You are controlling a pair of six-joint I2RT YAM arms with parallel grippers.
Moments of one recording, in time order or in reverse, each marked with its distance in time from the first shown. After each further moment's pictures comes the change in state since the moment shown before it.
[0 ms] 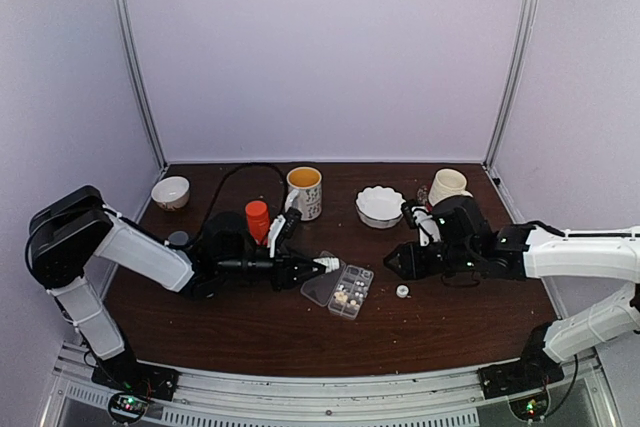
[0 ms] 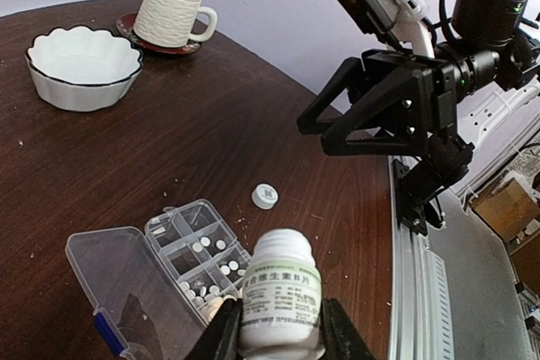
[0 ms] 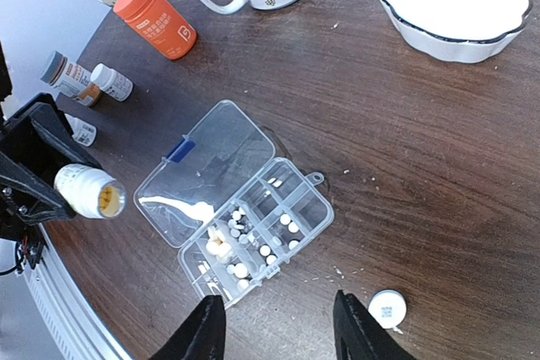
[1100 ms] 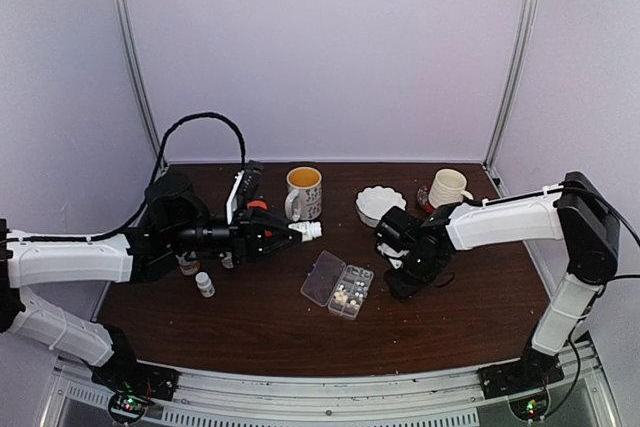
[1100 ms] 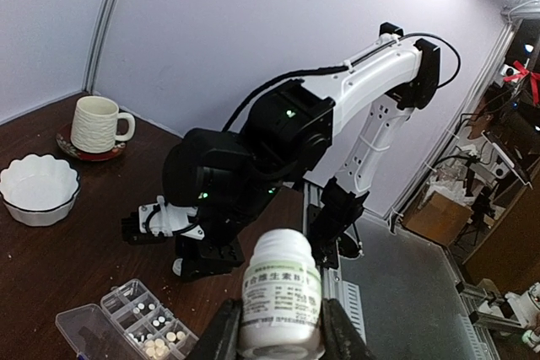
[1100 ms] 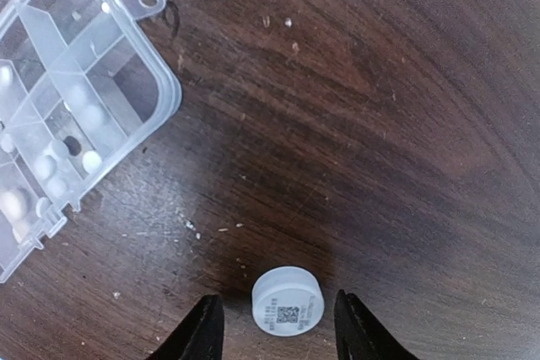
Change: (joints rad) left arm 0.023 -0.472 0.049 -0.298 0.138 -0.014; right arm 0.013 0.504 0.344 -0.511 0.156 -0.225
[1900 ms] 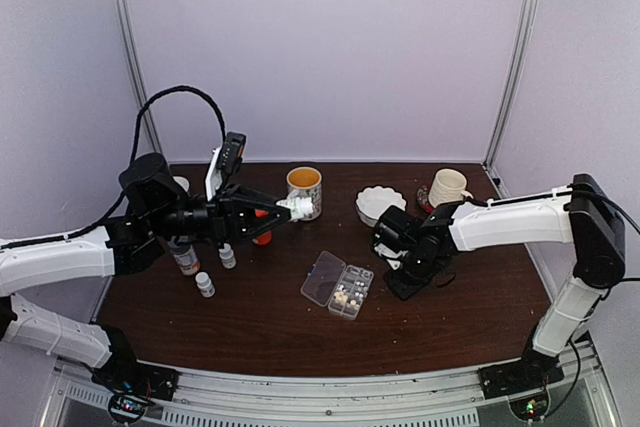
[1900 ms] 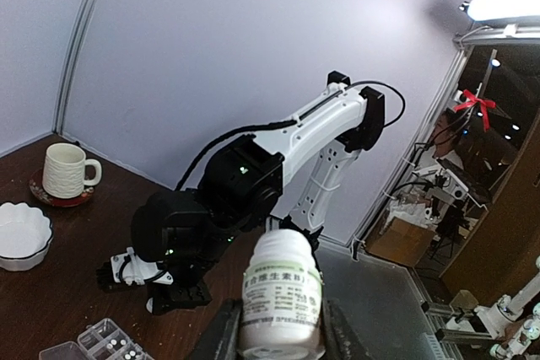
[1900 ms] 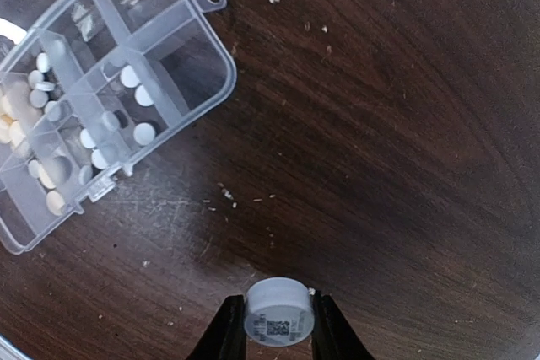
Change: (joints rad) left arm -0.002 -0.083 0.090 -0.008 0.057 -0.107; right arm 0.047 -0.057 0.022 -0.055 0.022 -0.021
